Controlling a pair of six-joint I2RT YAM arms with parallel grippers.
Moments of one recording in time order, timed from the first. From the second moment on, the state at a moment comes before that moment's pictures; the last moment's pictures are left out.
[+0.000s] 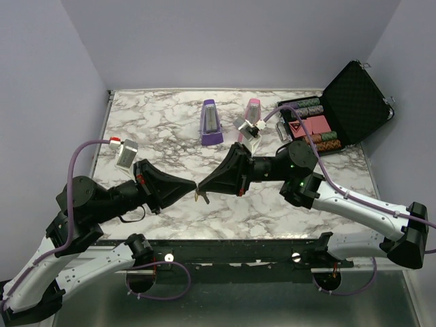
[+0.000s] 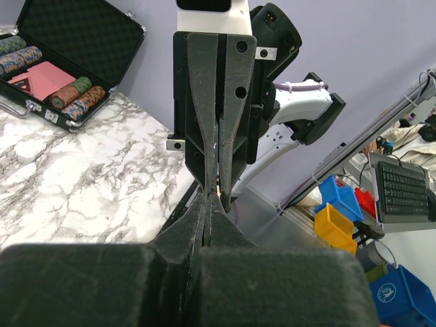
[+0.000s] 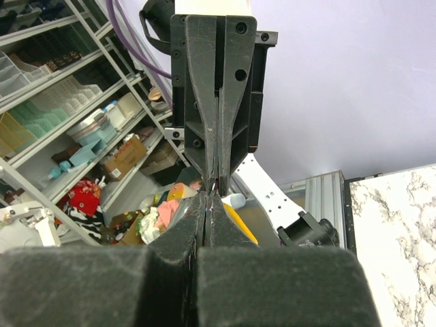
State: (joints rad) left arm -0.92 0.52 1.08 -0.41 0.26 -0.64; right arm 1.05 1.21 1.05 0.54 -0.66 0.74
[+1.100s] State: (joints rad) left arm -0.92 0.52 1.05 -0.33 0.24 -0.67; right arm 1.05 1.20 1.03 0.59 -0.62 0.75
